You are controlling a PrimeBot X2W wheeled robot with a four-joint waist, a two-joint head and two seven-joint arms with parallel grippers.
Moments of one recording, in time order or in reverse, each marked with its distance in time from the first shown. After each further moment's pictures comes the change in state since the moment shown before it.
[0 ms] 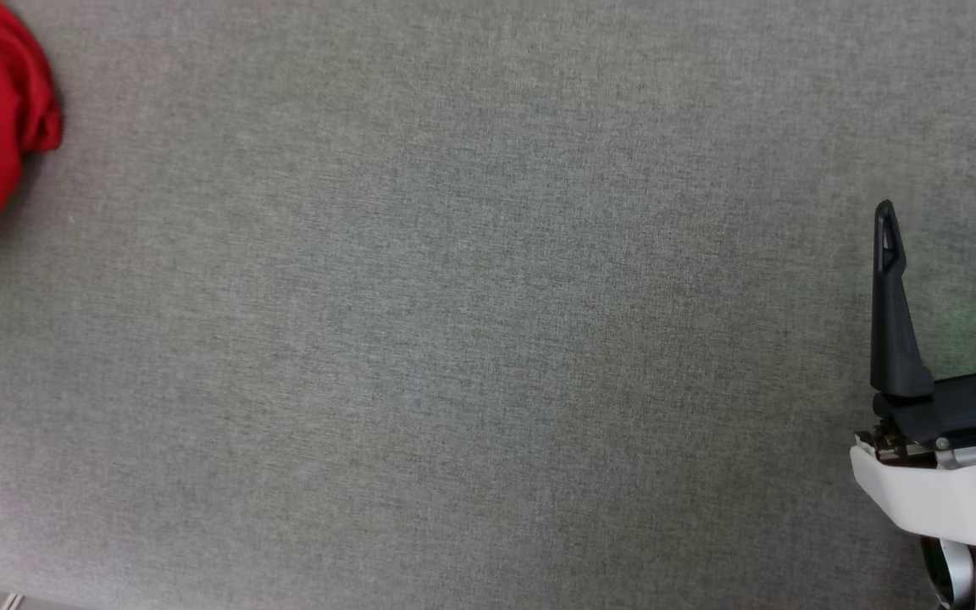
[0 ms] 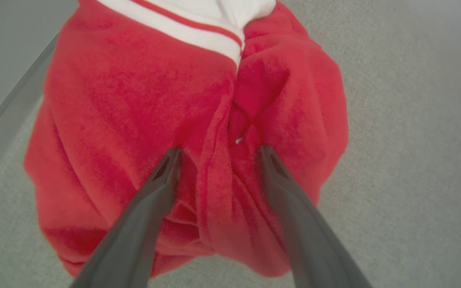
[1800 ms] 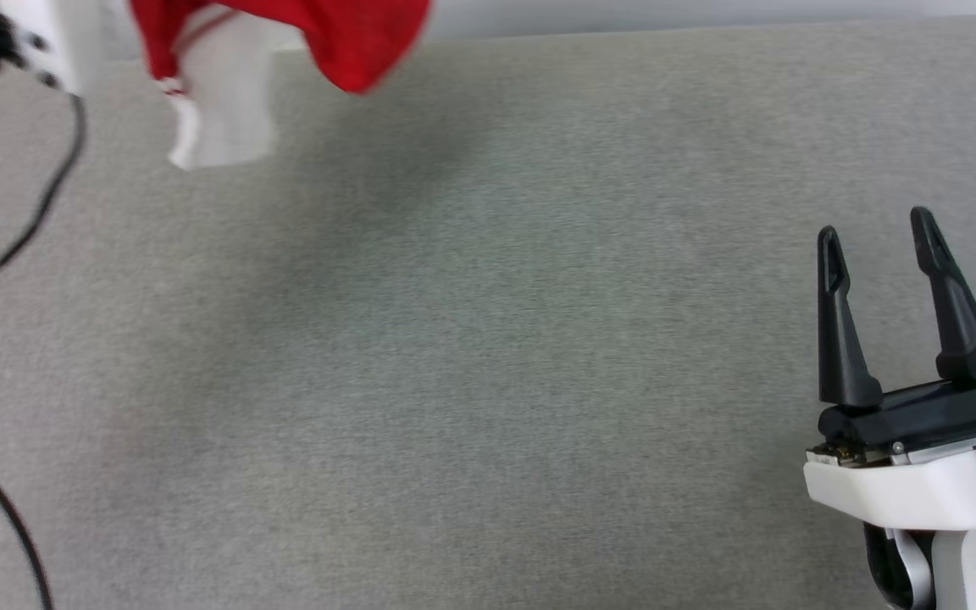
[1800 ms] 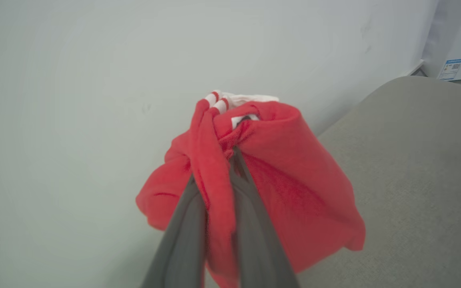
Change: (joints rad) left arm -0.381 0.046 -0.572 -0.643 0.260 0.000 -0.088; right arm -0.006 0.004 0.063 0.116 0.208 0.000 0.000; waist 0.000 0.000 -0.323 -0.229
